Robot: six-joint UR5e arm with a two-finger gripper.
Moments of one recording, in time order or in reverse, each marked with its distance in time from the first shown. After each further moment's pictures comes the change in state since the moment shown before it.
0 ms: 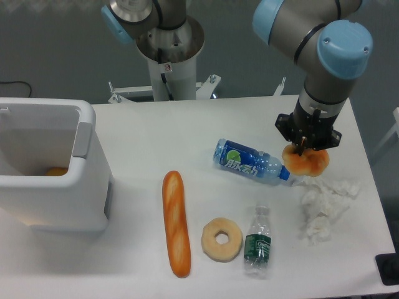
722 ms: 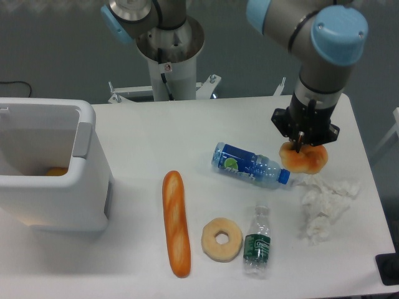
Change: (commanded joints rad) arm -0.031 0.109 0.005 0.006 -0.095 -0.064
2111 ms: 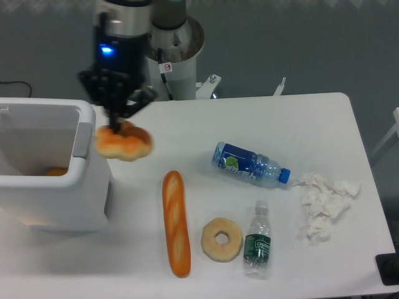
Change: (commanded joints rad) arm -0.557 0.167 -0.071 0.117 -0.189 -0.517
